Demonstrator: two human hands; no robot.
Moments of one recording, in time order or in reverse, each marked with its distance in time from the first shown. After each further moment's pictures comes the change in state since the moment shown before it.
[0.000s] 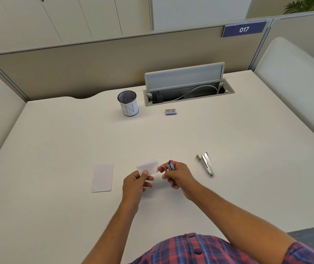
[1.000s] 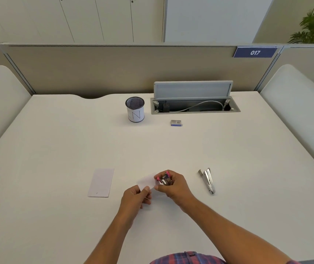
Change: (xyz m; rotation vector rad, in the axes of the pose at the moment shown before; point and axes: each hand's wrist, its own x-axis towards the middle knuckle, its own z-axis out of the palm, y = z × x) left_hand 0.006 -0.017 -0.013 0.092 -0.099 -0.044; right_hand 0.013 0.004 0.011 -0.134 -0.016 -0.165
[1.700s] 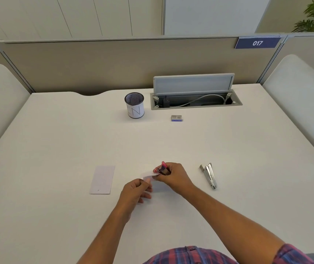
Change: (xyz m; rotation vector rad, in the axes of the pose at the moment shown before) left_hand 0.004 0.011 -0.010 0.009 -0.086 -0.032; right_hand 0.030 0.000 0.000 -0.219 -0.024 -0.023
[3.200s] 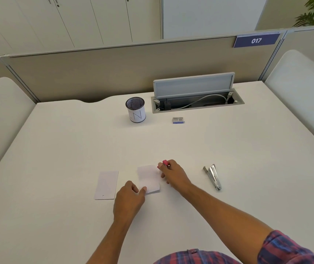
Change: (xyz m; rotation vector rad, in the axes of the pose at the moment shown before) left_hand 0.003 -0.001 -0.009 0.667 0.396 0.067; right_hand 0.018 -0.004 0.008 -0.046 0.096 0.208
